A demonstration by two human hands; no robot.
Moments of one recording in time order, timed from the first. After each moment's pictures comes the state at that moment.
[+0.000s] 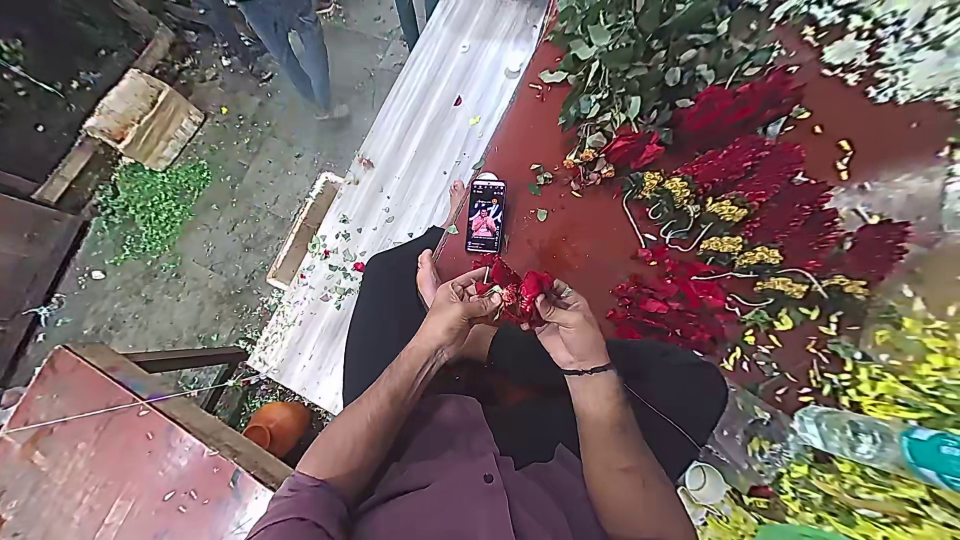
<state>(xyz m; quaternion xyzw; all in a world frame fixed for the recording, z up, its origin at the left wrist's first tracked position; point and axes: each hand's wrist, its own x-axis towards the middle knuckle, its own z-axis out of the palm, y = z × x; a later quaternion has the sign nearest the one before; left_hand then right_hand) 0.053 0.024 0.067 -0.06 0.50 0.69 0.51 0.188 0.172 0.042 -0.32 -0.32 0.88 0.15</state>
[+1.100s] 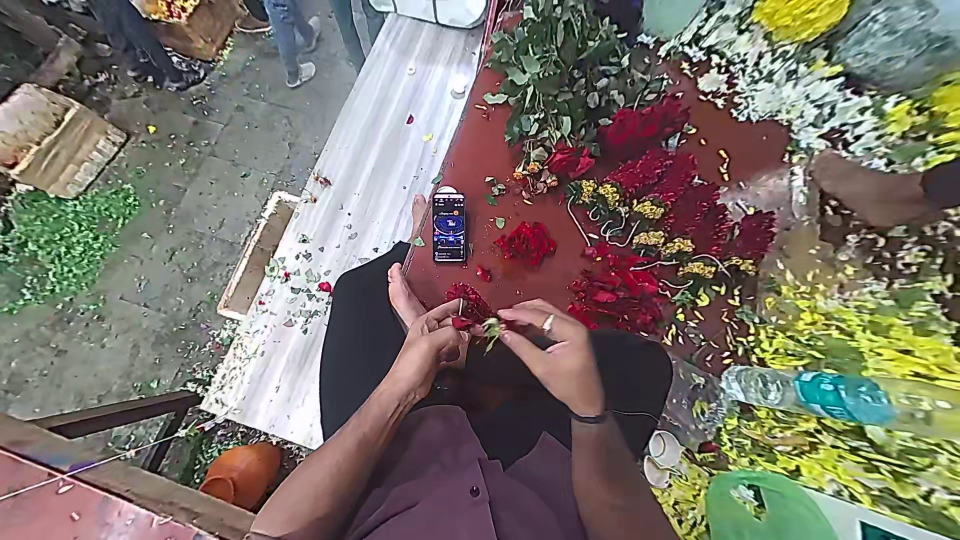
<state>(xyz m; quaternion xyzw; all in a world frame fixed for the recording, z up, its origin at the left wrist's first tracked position) 0.064 -0.003 0.089 0.00 0.52 0.65 0.56 0.211 0.158 0.108 -0.24 -0.75 0.59 0.19</state>
